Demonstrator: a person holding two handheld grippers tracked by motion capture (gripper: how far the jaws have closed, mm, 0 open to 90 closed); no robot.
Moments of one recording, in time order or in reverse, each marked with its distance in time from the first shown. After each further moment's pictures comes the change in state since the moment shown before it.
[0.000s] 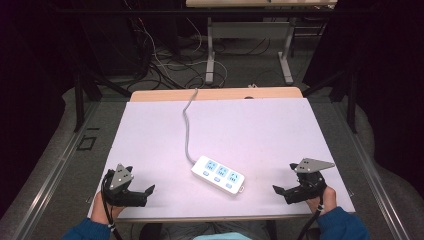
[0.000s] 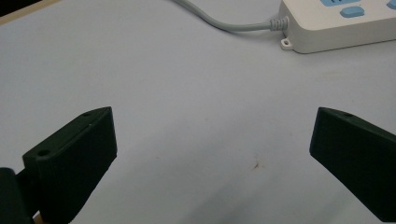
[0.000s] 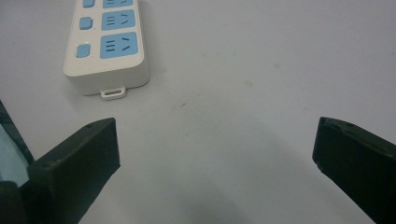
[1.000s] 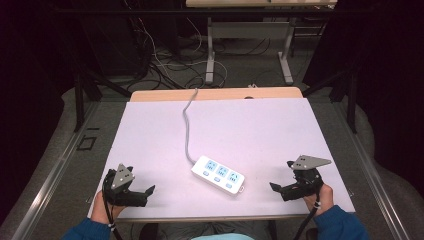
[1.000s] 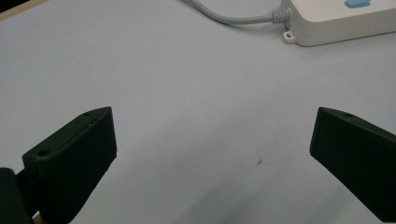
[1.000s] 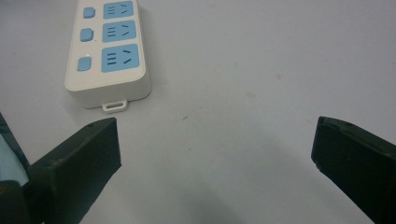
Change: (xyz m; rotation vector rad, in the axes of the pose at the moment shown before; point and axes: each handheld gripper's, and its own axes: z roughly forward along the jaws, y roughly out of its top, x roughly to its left) left arm 0.001 0.000 0.003 0.020 0.001 0.014; right arm 0.003 0.011 0.005 -0.005 -0.004 0.007
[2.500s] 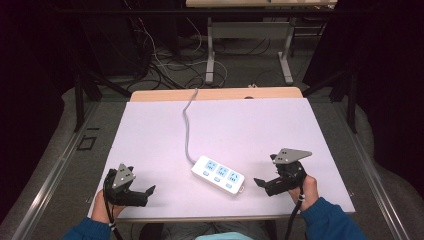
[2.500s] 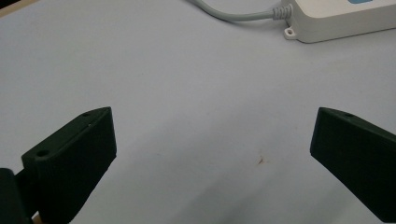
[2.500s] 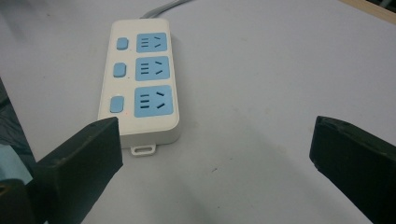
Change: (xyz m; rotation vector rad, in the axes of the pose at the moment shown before) left arm 0.001 0.000 0.002 0.016 -0.004 0.006; right arm 0.023 0.040 0.021 -0.014 0.051 -0.089
